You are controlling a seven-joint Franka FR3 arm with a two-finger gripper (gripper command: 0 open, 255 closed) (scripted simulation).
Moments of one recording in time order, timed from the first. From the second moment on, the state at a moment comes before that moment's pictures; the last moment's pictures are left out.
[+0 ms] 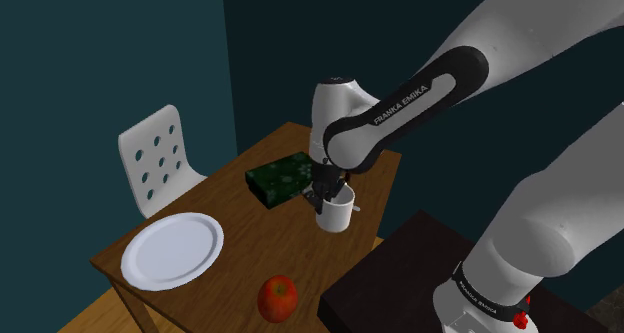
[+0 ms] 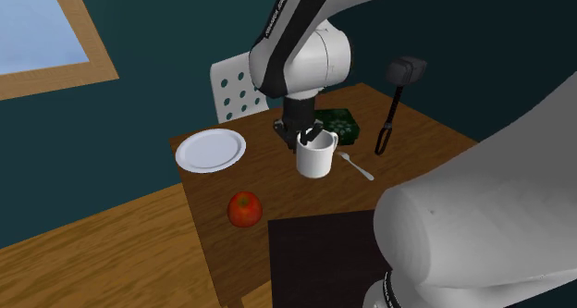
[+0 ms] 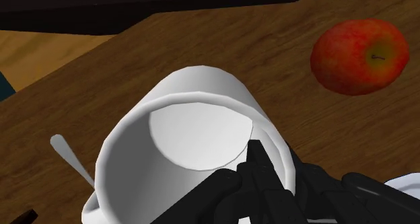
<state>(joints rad) 0.00 -0.22 0.40 -2.67 0.13 2.44 0.40</state>
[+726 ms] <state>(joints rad) -0.11 0.10 0.32 -2.28 -0.05 2.35 0.36</state>
